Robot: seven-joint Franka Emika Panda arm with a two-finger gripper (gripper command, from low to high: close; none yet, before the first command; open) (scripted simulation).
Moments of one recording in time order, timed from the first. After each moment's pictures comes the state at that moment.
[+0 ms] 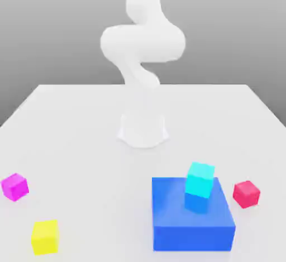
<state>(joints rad) -0.07 -0.71 0.03 -2.31 -0.02 2.33 0.90</state>
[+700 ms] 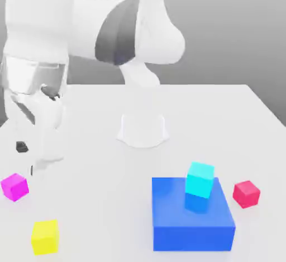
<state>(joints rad) -0.42 0.06 0.05 -2.38 -0.17 2.60 1.66</state>
